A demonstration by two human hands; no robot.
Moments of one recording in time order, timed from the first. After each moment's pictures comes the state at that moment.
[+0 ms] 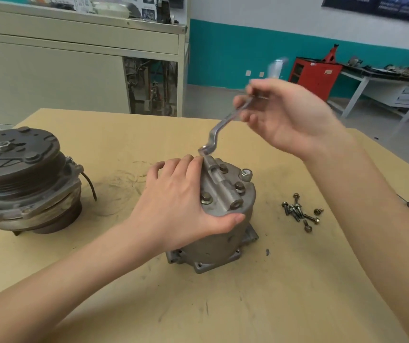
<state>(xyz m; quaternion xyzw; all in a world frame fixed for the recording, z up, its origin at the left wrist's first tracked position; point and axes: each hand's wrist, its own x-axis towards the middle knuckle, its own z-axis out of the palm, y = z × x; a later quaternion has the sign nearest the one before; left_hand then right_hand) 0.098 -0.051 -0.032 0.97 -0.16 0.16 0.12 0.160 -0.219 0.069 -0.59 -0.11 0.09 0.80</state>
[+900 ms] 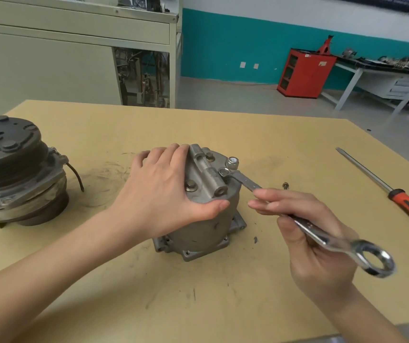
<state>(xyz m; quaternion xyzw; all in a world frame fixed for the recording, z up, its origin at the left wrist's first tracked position) 0.097 -0.052 -0.031 0.97 -0.15 0.16 0.11 0.041 -0.257 -0.057 -0.71 -0.33 -0.33 0.53</state>
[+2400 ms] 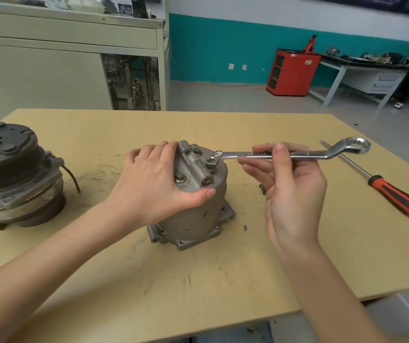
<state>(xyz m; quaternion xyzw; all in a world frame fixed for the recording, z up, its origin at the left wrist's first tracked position) 0.098 -0.051 -0.028 0.97 -0.15 0.15 0.11 0.055 -0.227 -0.024 -0.55 -0.08 -0.30 0.78</state>
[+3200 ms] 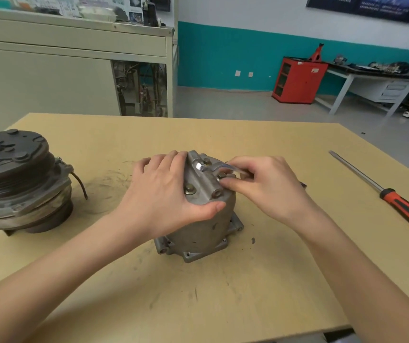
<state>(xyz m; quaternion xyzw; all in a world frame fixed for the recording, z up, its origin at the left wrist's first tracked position) 0.098 -0.052 -0.030 0.97 -0.15 0.16 0.11 0.095 -0.238 -0.002 -0.93 -0.19 -0.14 0.29</state>
